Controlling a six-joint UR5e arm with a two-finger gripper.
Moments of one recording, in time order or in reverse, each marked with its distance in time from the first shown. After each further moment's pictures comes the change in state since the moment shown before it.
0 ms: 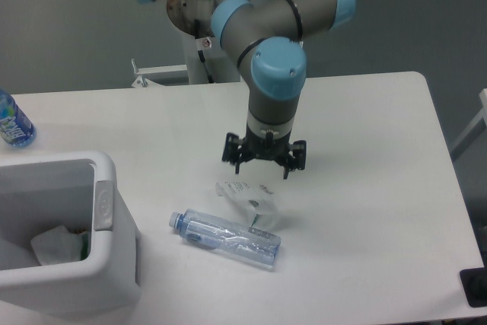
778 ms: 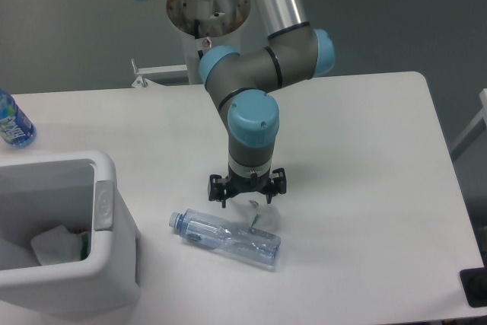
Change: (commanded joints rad) arm -0.028 -0.097 -0.008 0.043 0.072 -0.025
